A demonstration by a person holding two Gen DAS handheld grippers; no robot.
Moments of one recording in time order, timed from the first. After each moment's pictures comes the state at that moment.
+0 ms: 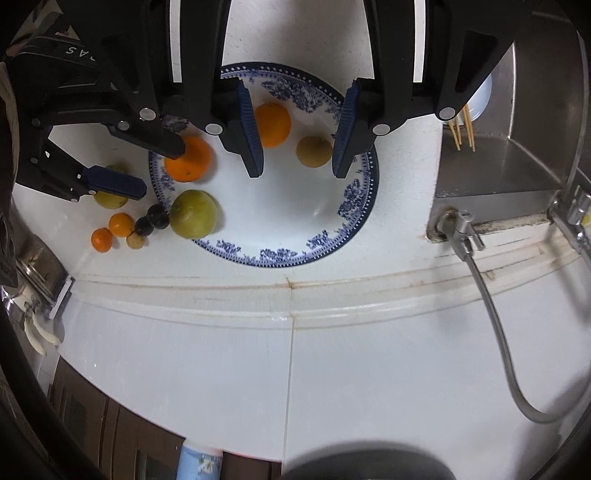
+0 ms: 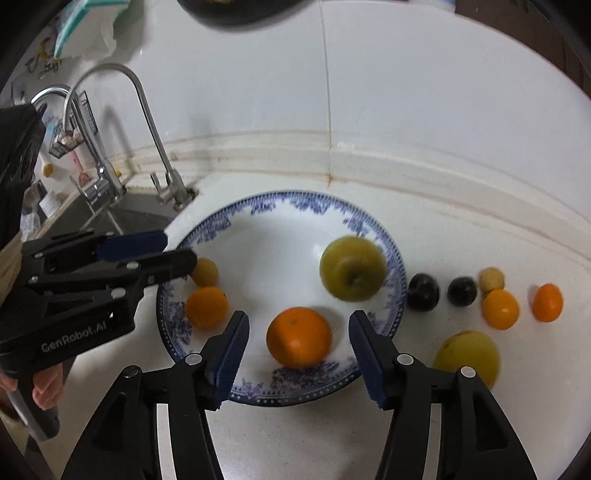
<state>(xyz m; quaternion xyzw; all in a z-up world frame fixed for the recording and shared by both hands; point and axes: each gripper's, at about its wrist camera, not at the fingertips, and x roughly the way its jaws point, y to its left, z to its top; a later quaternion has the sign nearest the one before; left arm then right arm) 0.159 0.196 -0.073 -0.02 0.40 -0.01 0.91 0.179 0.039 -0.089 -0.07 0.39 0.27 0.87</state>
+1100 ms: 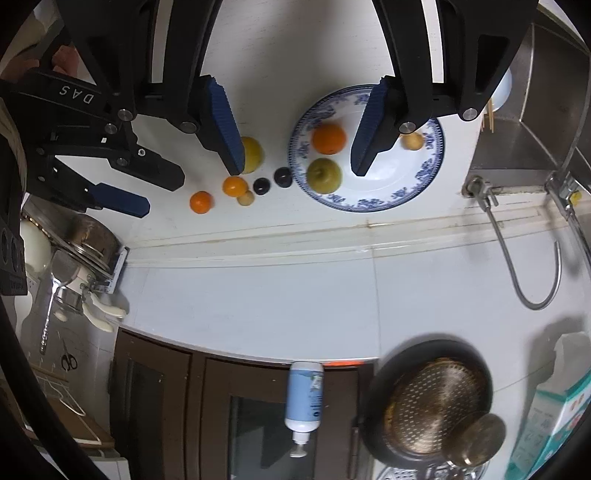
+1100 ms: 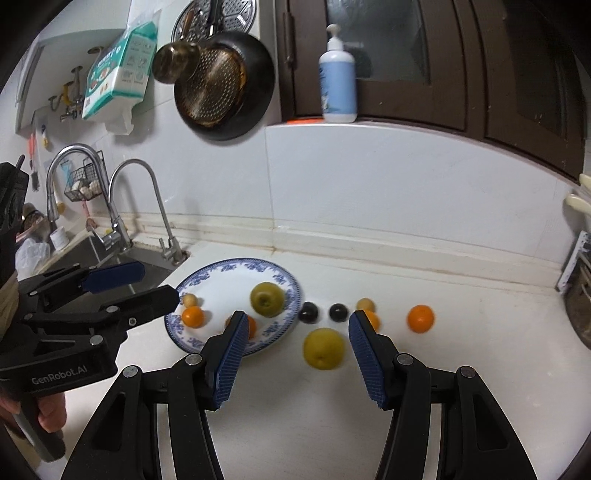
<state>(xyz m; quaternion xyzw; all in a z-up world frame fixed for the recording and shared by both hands) 0.084 0.068 0.003 -0.02 0.30 -0.04 0.95 0.109 -0.100 -0.005 -0.05 0.28 0.25 0.93</state>
